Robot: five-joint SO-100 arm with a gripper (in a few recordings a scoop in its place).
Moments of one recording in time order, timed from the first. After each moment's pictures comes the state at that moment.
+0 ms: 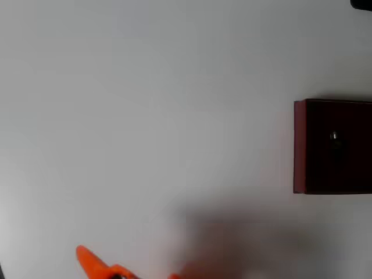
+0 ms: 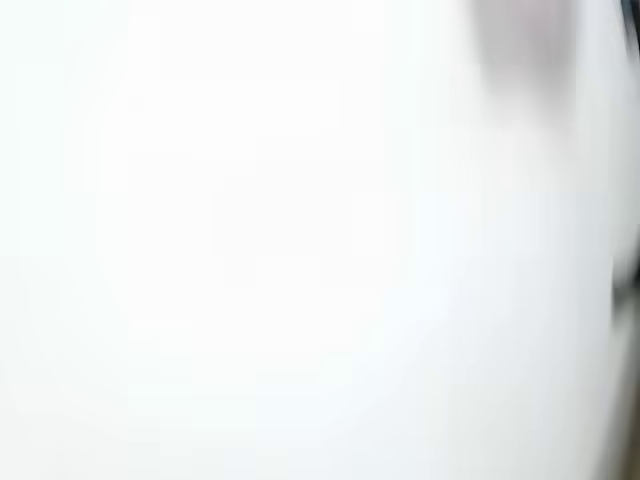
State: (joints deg) arm -53.9 186.1 152.2 73.7 8.5
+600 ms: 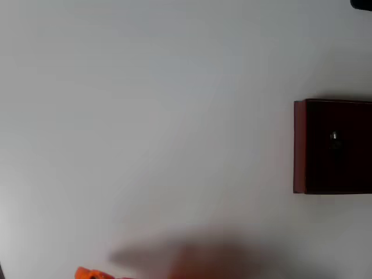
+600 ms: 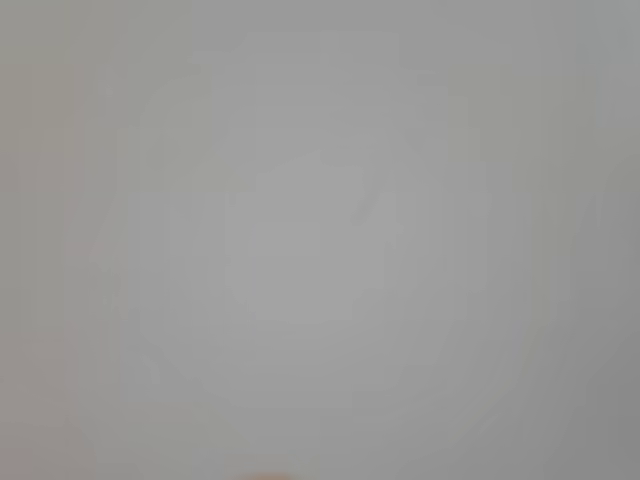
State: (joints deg) arm -70.5 194.6 174.3 70.2 8.7
